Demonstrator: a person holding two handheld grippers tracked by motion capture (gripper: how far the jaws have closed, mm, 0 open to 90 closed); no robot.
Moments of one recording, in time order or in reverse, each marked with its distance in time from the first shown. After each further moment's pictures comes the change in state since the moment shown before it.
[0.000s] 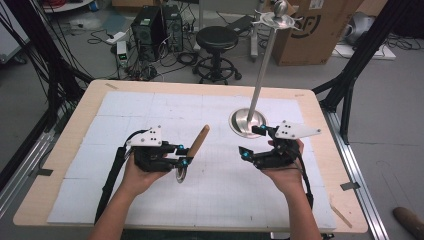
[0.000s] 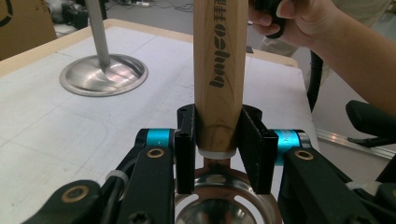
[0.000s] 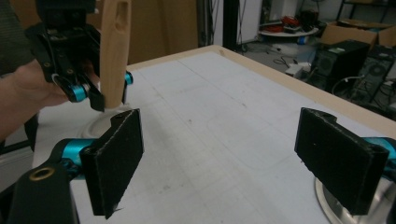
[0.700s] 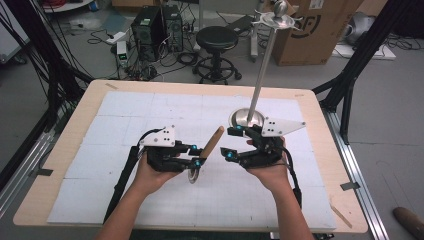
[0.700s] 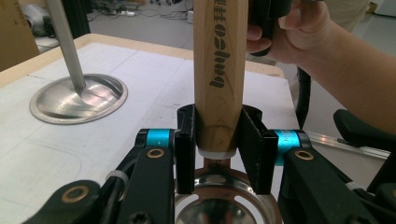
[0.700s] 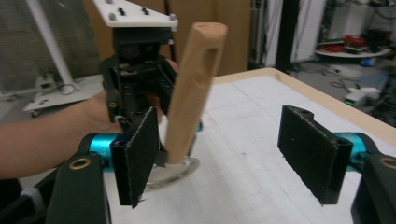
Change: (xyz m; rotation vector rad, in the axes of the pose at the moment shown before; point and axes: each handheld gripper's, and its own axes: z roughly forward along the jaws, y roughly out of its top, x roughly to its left) left arm -0.009 0.016 0.025 -0.022 -0.056 0.038; right arm 0.020 0.022 0.027 -0.059 0.246 -0.025
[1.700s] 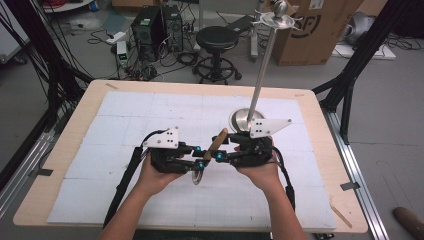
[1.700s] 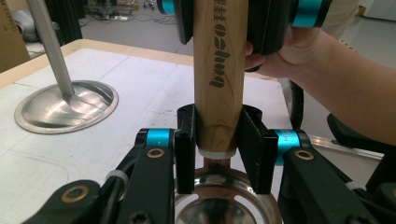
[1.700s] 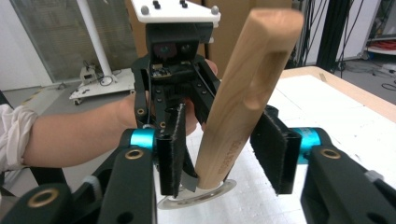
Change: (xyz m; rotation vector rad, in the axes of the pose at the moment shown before) left arm -0.003 0.000 0.008 -0.016 -0.029 0.011; right arm 0.002 0.001 0.022 0.027 0.133 -0.009
